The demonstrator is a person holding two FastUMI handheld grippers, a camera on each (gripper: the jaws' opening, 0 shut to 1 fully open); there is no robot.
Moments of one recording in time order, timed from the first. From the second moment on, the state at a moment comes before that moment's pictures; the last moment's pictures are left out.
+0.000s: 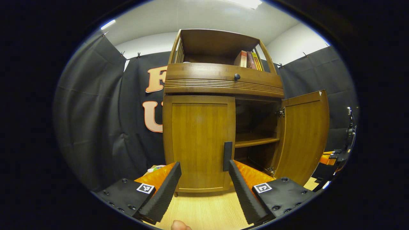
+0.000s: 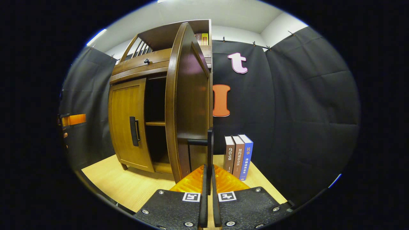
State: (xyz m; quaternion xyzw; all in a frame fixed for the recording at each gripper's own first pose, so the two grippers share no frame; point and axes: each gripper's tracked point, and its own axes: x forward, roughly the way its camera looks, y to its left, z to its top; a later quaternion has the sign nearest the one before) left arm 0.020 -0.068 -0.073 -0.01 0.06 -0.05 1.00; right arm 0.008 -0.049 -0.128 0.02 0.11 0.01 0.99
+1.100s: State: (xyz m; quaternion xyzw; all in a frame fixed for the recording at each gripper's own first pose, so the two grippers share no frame) left arm 0.152 -0.143 -0.138 -0.02 0.08 -0.07 0.99; right arm -0.032 -0.139 -0.112 0.03 0.08 -0.08 0.99
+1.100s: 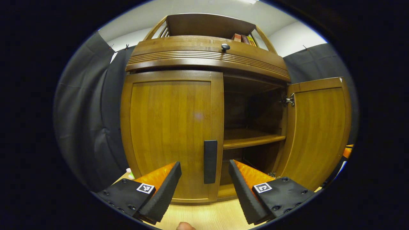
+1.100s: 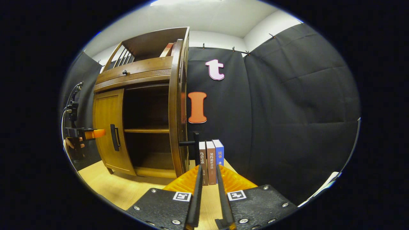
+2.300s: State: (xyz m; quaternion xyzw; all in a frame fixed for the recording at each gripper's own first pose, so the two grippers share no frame) left arm 0.233 -0.163 -0.184 -0.01 0.08 -0.07 0.99; right arm -0.035 -0.147 -0.108 0.04 0.07 -0.09 0.99
